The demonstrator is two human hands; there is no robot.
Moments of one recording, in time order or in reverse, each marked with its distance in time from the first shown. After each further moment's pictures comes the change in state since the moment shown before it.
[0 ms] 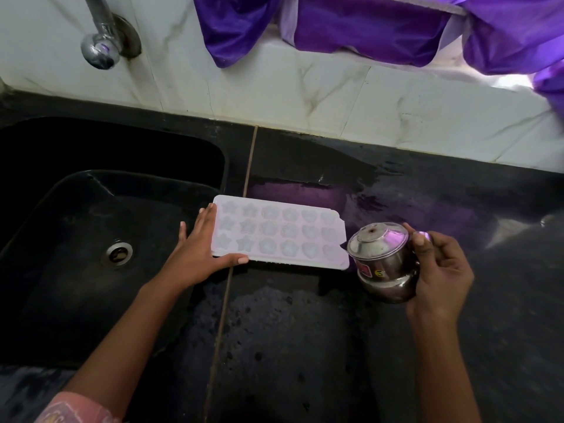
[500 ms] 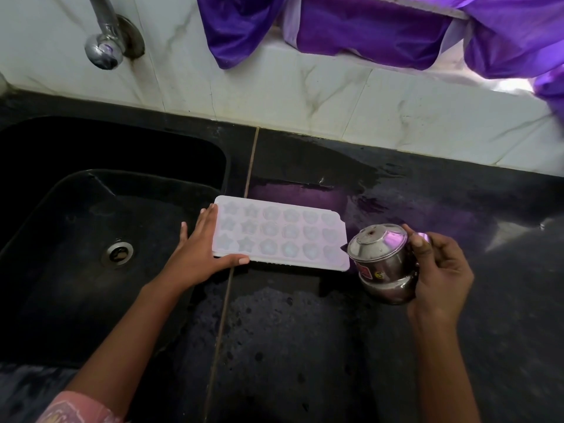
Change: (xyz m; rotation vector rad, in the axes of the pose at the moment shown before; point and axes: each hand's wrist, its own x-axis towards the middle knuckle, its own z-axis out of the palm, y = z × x) left_hand -0.001 0.001 0.000 -0.001 0.001 -0.003; right_hand -0.002 -0.005 0.004 -0.027 -0.016 0.005
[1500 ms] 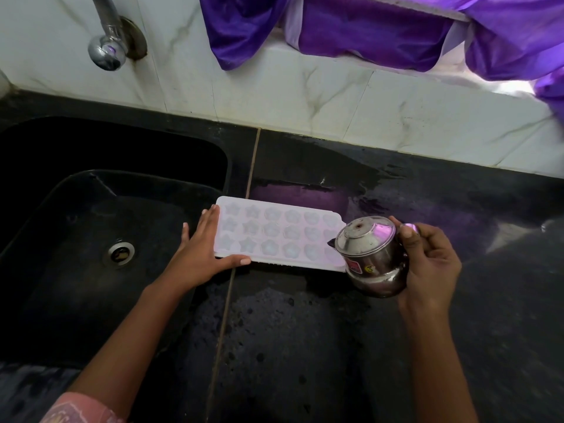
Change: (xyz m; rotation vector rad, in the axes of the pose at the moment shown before) left_hand 0.000 -0.001 0.001 0.000 0.010 0.011; right_hand 0.001 -0.002 0.018 0.055 -0.069 0.056
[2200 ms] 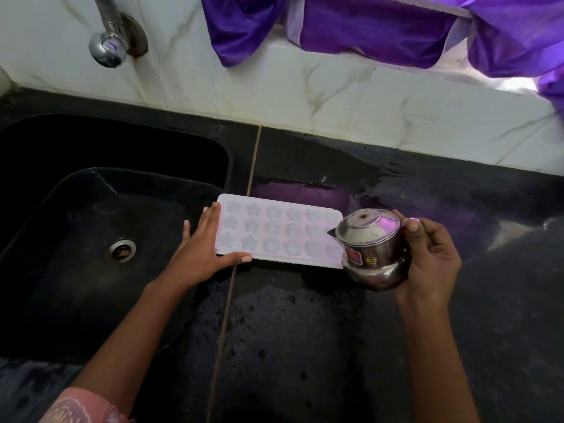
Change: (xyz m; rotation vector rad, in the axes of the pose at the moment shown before) left_hand 0.000 0.000 0.000 0.018 -0.001 -0.005; right_hand 0.000 -0.001 0.004 0.045 0.041 0.032
